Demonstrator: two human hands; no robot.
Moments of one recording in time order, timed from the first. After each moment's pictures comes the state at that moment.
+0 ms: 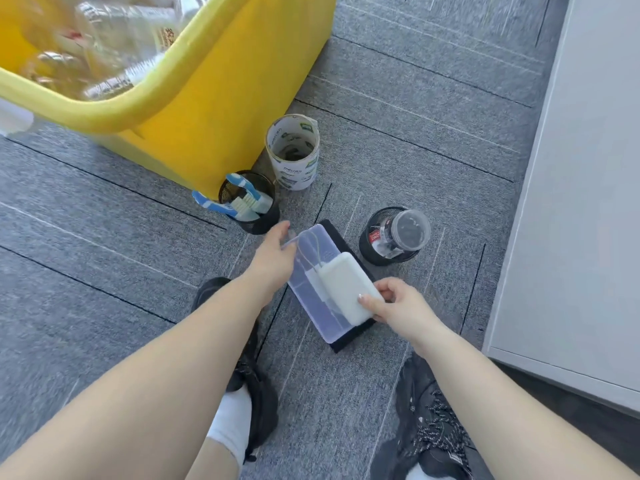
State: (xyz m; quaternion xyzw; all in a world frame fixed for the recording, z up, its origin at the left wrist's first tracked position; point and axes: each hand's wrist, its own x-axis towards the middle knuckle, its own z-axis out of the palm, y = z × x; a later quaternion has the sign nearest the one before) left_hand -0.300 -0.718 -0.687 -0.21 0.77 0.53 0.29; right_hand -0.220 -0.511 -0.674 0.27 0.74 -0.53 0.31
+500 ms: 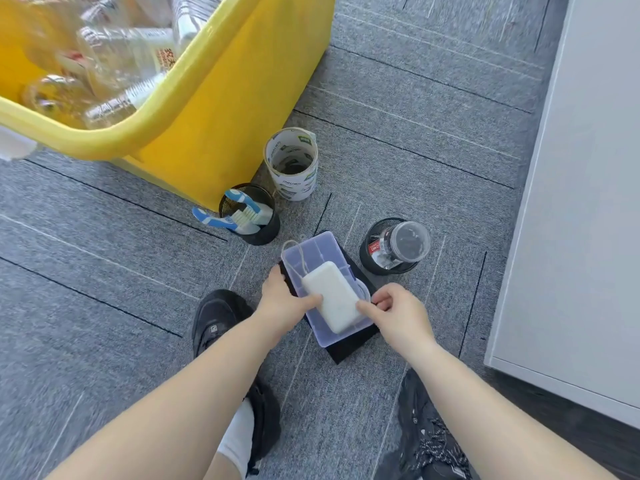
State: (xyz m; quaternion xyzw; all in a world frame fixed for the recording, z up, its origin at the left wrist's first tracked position) left_hand -0.263 -0.711 -0.688 -0.25 0.77 0.48 0.34; right_hand -0.223 -0.517 -0.679 0.25 0.85 -0.39 0.25
